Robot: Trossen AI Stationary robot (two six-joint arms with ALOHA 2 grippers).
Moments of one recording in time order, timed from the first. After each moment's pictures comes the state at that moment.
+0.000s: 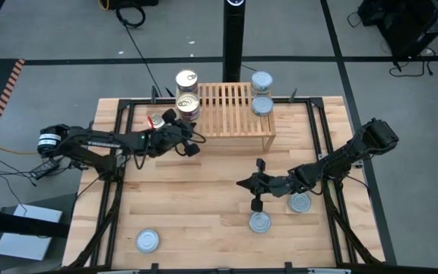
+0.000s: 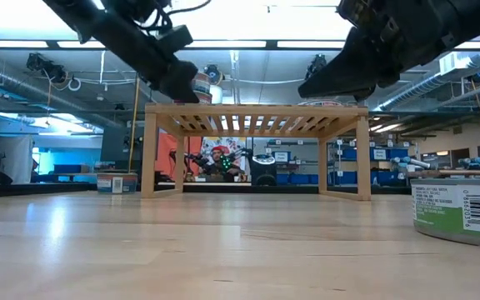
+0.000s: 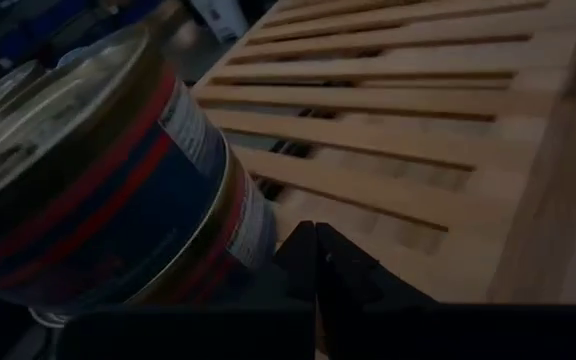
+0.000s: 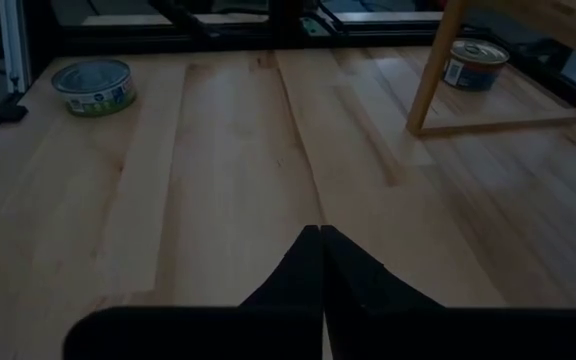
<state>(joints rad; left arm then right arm) 0.12 1.28 0.73 0.06 -0.67 0.13 0.39 1.47 0.62 0.37 0.51 0.24</state>
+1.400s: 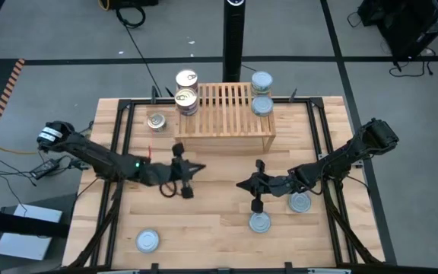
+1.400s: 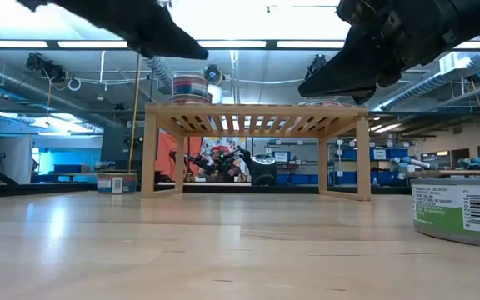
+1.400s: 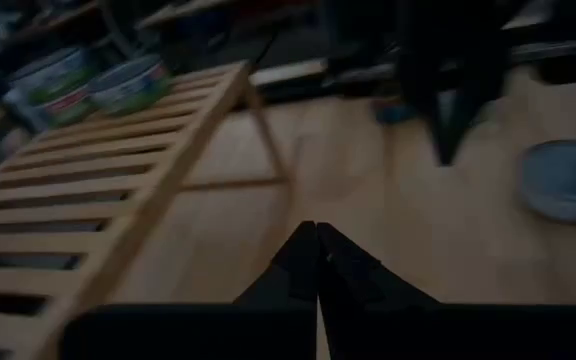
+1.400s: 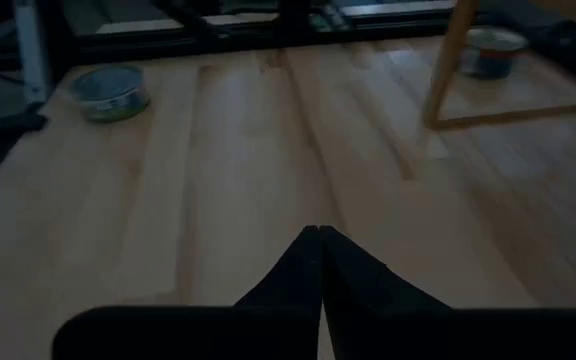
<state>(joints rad) -0.31 1.27 0.68 0.24 -0.61 0.06 0.38 1.47 0.63 0.37 0.46 0.29</state>
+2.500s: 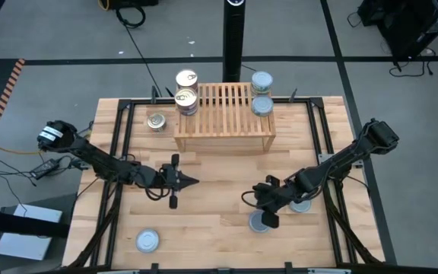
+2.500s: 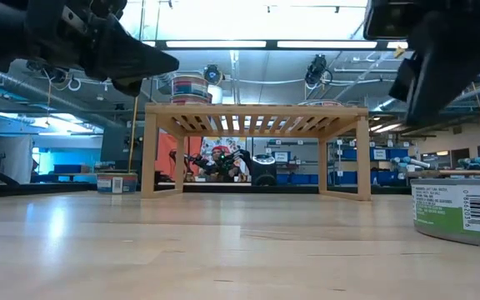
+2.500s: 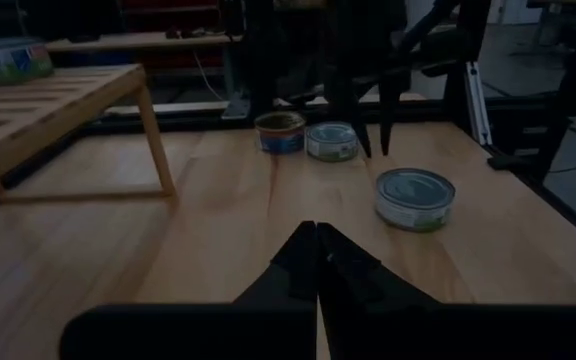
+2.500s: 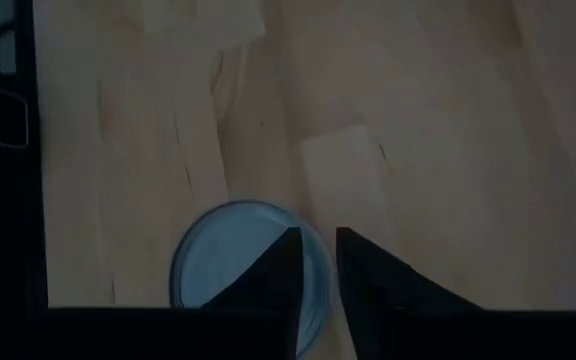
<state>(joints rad) -0.36 1.27 0.34 0.79 -0.38 -0.03 0.48 1.47 0.88 -0.43 0.11 0.74</state>
